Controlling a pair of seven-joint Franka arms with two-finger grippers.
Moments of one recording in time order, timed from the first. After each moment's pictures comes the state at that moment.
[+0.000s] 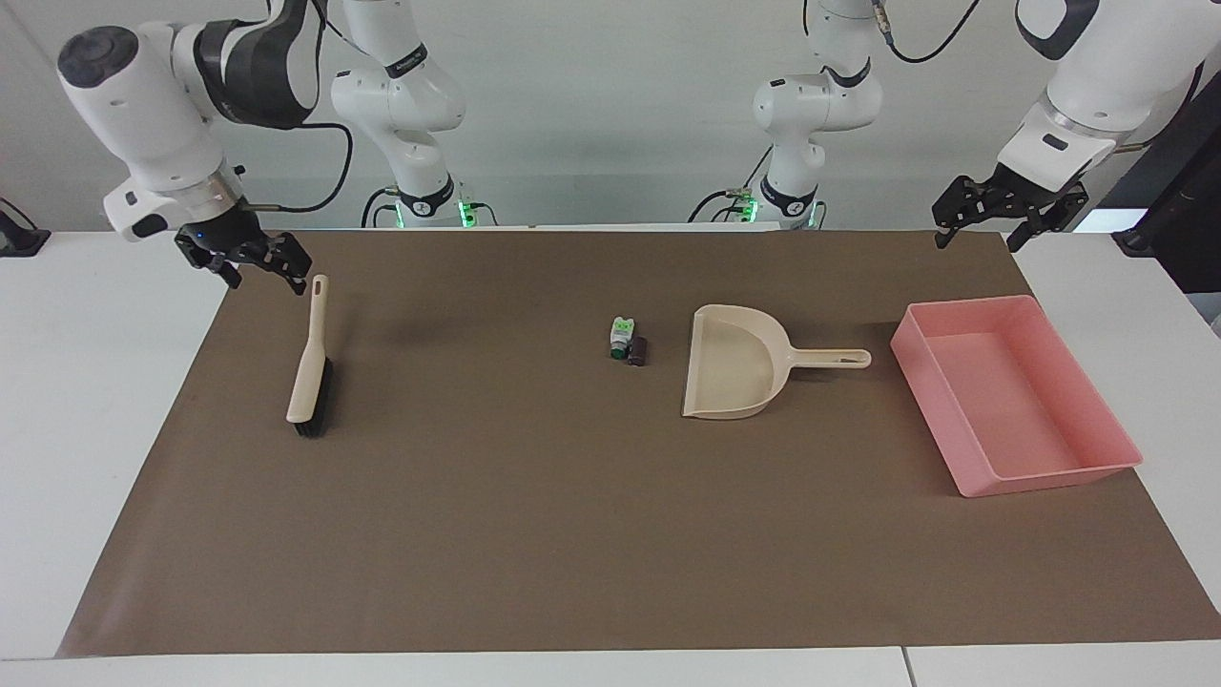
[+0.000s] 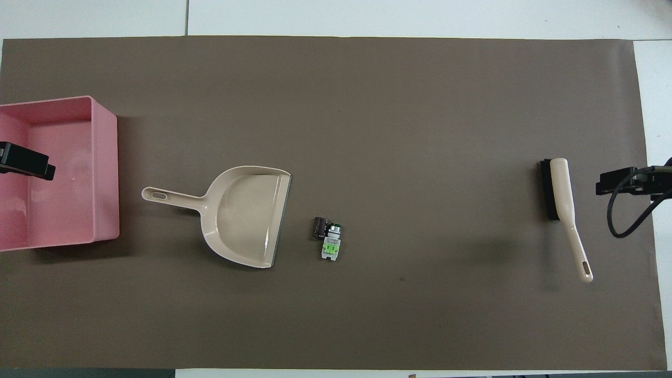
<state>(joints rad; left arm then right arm) 0.00 0.00 -0.03 -1.51 0.02 1.46 0.22 -0.14 -0.16 -0.04 -2.08 -0.02 1.83 -0.04</state>
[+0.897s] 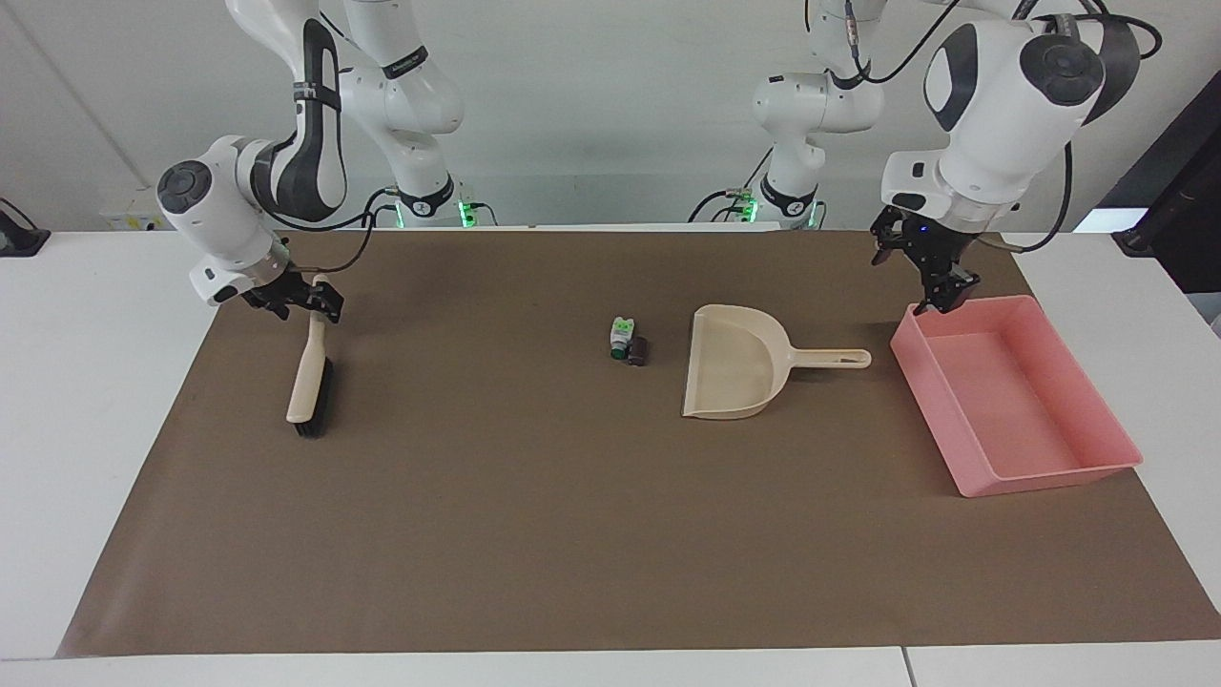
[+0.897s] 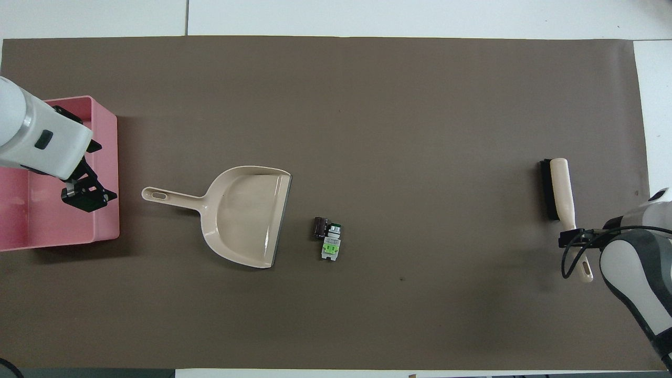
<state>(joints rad) -0.17 0.02 -0.04 -1.72 0.10 1.63 1.10 -0.26 -0.13 -0.04 -2.44 -0.02 2.16 -0.16</state>
